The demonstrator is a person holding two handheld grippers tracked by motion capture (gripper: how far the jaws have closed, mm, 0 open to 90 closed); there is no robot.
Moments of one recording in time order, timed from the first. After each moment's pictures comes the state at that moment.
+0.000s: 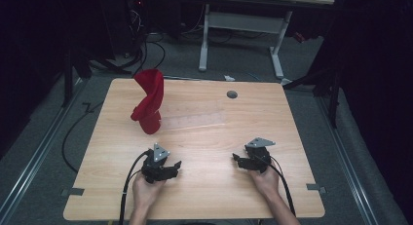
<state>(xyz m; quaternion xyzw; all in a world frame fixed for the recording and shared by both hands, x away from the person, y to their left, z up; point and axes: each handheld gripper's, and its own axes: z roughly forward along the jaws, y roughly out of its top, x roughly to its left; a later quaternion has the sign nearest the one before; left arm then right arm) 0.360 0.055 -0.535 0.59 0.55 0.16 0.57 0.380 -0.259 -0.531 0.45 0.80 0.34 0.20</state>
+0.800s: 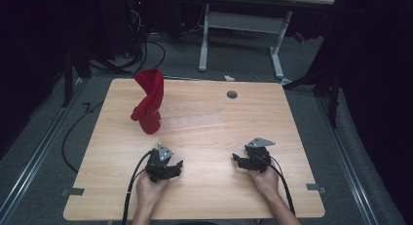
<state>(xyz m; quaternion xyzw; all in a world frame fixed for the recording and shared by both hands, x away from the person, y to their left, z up) 0.368 0.047 -0.546 0.60 0.56 0.18 0.55 0.380 -0.259 -0.531 0.45 0.80 0.34 0.20</state>
